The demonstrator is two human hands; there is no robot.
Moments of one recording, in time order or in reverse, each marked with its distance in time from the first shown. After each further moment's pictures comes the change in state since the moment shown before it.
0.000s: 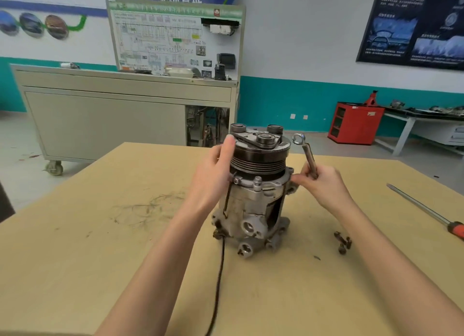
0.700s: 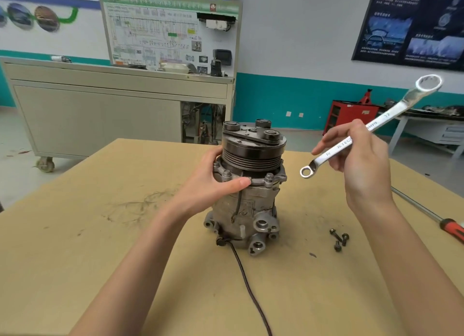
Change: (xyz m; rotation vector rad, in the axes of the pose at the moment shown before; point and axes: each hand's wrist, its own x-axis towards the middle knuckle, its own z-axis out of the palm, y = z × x) left_hand 0.009 -0.030 -0.020 0.162 -0.223 0.085; right_hand -0.030 -0.080 -0.033 0.507 0.298 -0.072
